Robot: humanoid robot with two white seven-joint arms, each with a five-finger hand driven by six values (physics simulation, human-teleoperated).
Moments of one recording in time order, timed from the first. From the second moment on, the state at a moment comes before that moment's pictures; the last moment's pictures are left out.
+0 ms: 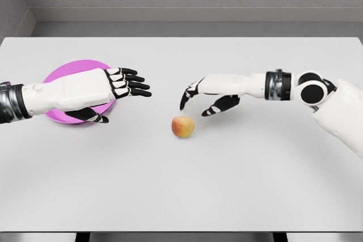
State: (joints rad) left arm -0.65 1.02 -0.82 -1.75 -0.25 -0.61 -0.18; right arm -0.83 -0.54 0.93 -1.25 -0.03 -0.61 0.61
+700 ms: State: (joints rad) left arm -0.71 0.78 -0.85 -1.75 -0.26 -0.61 -0.47; right arm -0.69 -0.66 0.41 -0.99 0.05 -0.61 0.61
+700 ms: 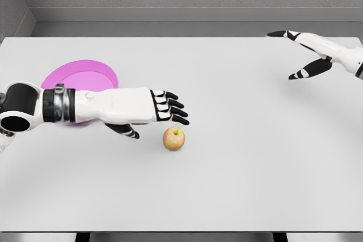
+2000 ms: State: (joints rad) left arm -0.75 0.60 -0.96 -1.60 -0.50 -0.61 -0.52; right arm -0.71 -0.65 0.44 -1.04 0.06 -0.61 0.61
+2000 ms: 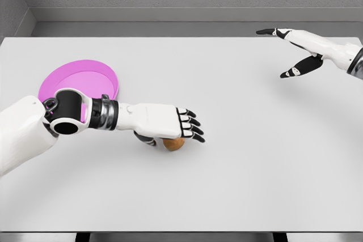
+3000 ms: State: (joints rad) left arm -0.75 0.59 -0.97 -1.60 -0.56 -0.61 -0.54; right arm -0.71 -0.65 0.44 -1.05 0.06 -0.61 0.61
